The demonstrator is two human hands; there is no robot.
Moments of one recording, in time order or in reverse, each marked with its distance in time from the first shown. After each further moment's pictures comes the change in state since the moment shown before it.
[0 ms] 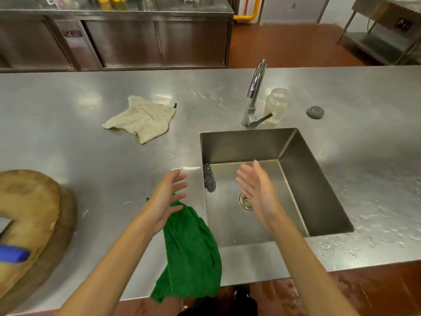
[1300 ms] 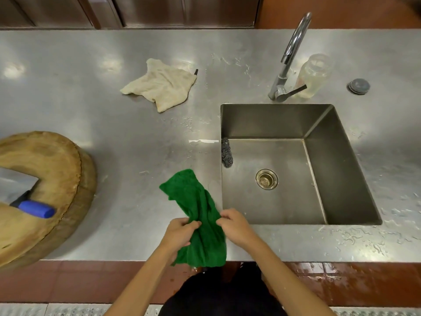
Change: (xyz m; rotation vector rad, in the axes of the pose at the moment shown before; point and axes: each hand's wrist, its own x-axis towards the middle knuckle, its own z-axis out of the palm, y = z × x) left_hand -0.023 -0.133 -0.007 0.279 0.169 -0.339; right_hand -0.012 0.137 0.037 -0.742 -0.319 0.262
